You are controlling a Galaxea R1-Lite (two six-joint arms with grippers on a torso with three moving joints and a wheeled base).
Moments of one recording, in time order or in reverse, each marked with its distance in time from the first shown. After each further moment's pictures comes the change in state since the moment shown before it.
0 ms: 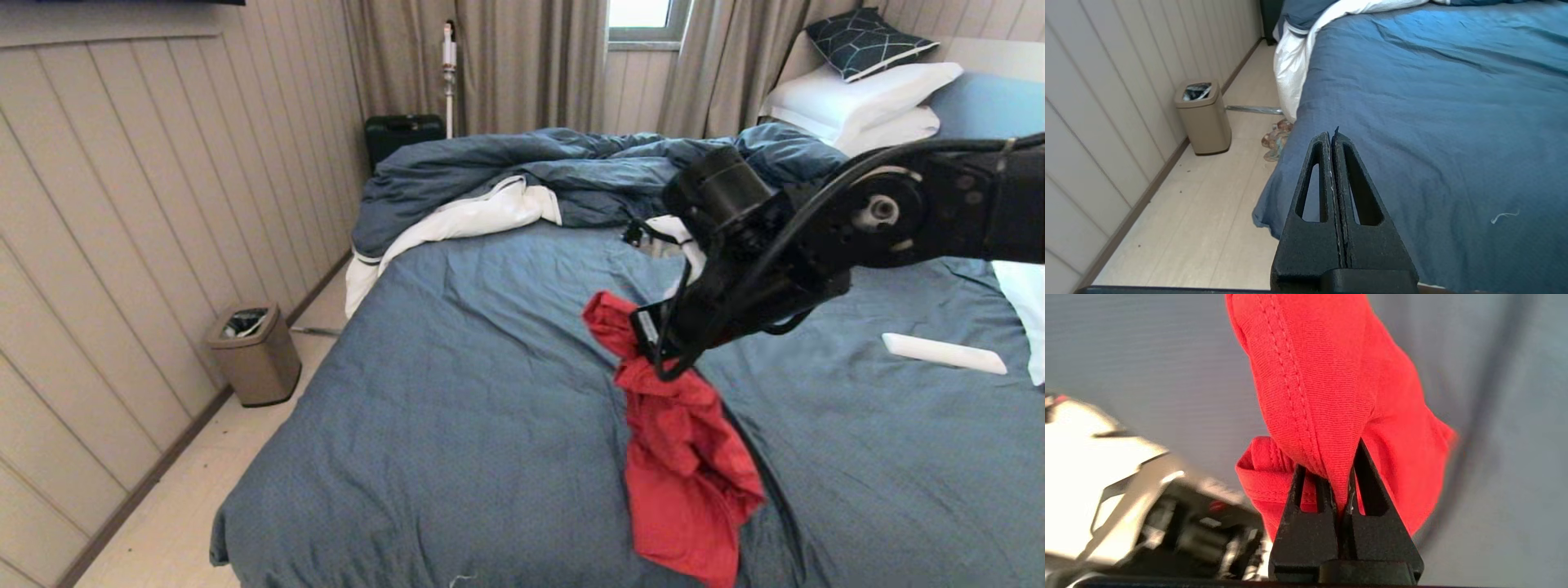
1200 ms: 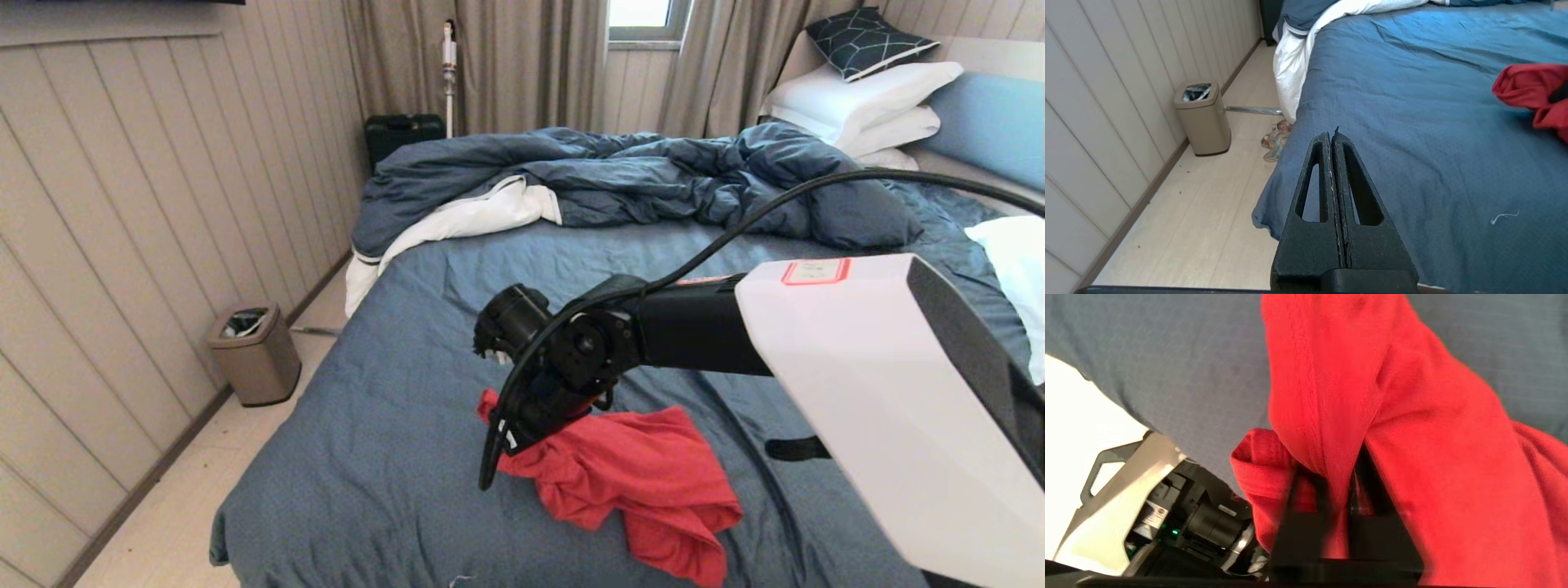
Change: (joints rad) left arm 0.000 0.000 0.000 -0.002 0.000 0.000; right arm 0.228 0.420 -0.233 0.014 -0.013 0.056
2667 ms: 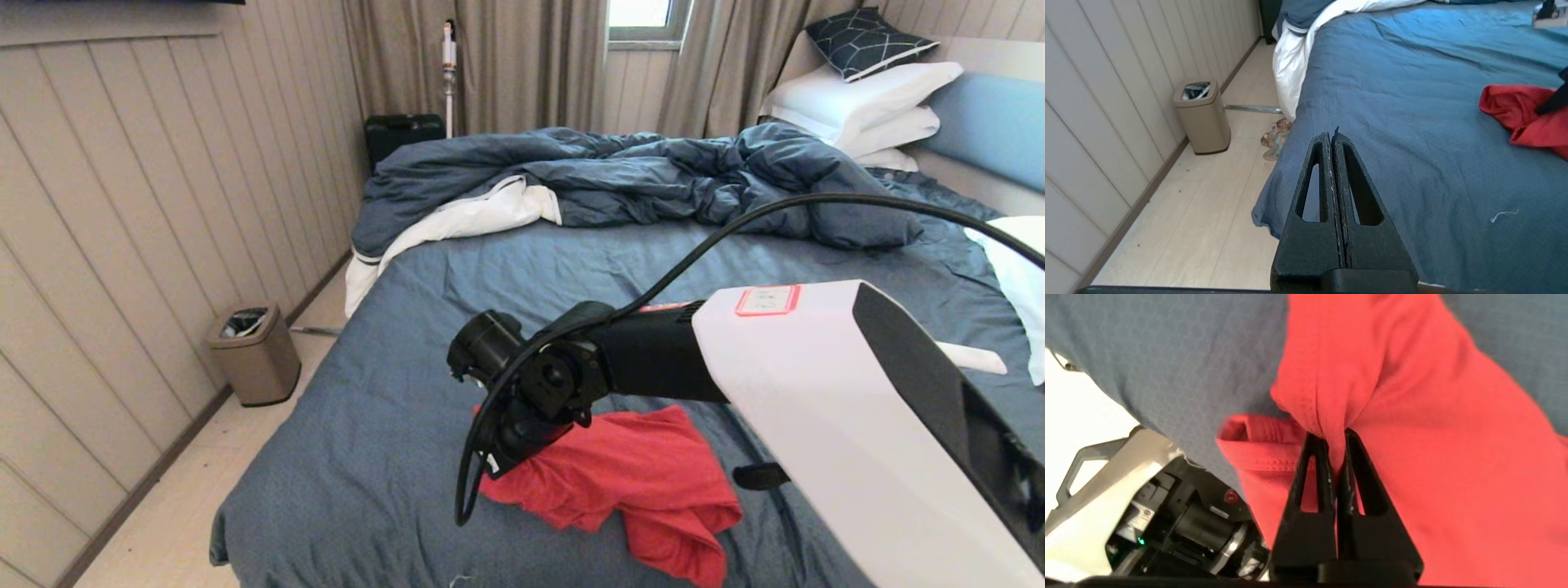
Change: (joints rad) left arm -0.001 0.000 0.000 0.005 -0.002 0.001; right arm 0.055 0.044 -0.008 -0.014 -0.052 0.000
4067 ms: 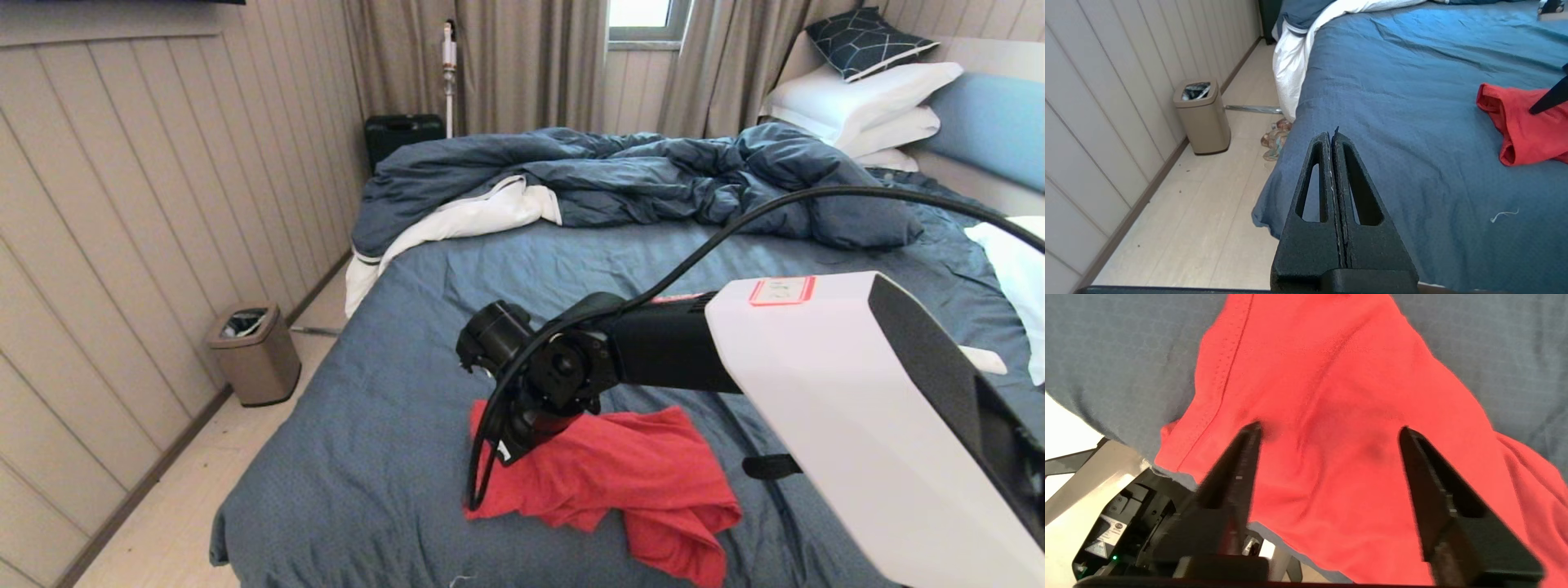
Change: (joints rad) left arm 0.000 0.000 0.000 -0.001 0.000 0.001; right arm -0.016 -0.008 0.000 -0.003 -0.066 -0.037
